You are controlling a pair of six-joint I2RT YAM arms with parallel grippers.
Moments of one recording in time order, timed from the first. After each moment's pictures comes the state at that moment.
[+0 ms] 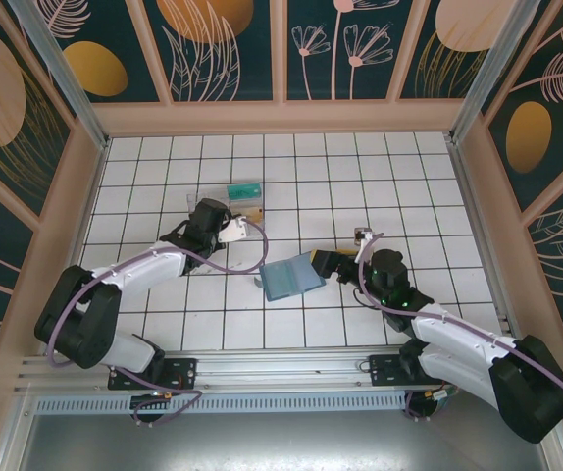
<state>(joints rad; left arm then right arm) -0.51 1.46 0.76 -0.10 -0.39 1.02 0.62 0.93 0.21 0.43 -0.18 0.73</state>
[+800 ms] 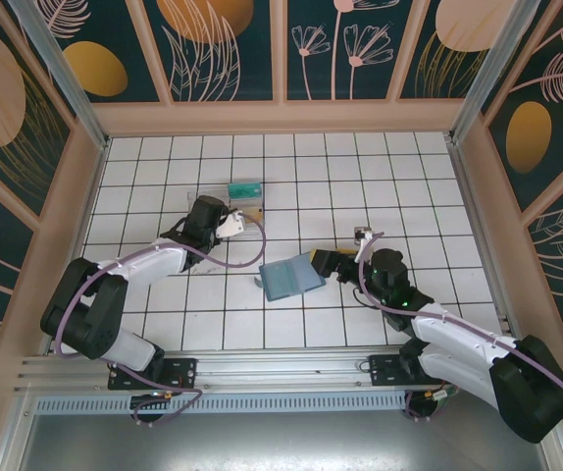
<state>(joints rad) -0.48 1.51 0.77 -0.03 -0.40 1.00 0.62 0.93 0.22 0.43 -0.18 0.73</state>
